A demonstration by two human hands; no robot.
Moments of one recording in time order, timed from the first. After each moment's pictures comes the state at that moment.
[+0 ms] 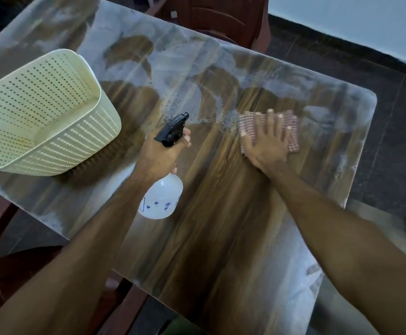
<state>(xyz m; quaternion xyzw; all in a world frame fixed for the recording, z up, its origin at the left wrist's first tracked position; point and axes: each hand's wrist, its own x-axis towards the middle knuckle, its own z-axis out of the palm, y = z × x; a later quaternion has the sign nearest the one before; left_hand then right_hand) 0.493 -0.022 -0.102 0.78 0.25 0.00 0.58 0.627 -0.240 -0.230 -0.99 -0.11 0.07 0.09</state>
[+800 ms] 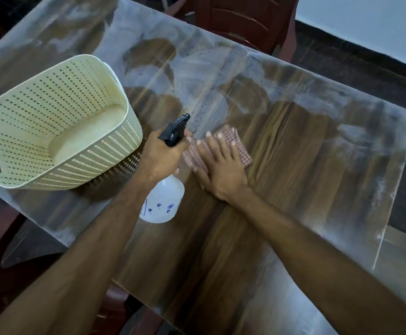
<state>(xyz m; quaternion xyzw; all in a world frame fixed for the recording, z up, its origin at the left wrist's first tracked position) 0.521 0.050 -0.111 0.77 0.29 0.01 0.57 0.575 -0.101 -0.229 -0.93 -0.35 0.10 0.08</state>
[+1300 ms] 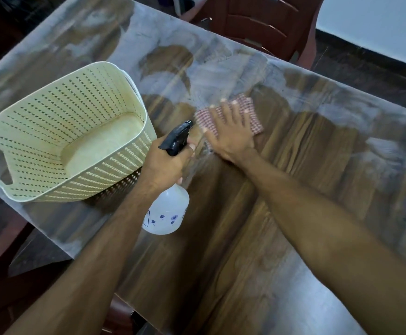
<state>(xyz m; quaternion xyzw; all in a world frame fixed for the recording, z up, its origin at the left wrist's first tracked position) 0.520 0.082 -0.120 0.77 0.30 0.03 0.56 0.675 -0.029 -0.230 -0.95 -0.30 0.10 0.05</state>
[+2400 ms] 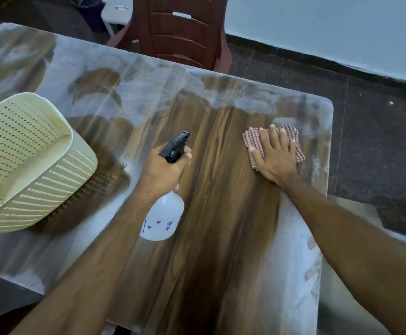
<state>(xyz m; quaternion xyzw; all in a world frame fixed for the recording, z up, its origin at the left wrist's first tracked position) 0.531 -0.040 -0.093 0.79 0.20 -0.06 0.58 0.644 -0.314 -0.228 -0.99 -0.06 0.08 0.08</state>
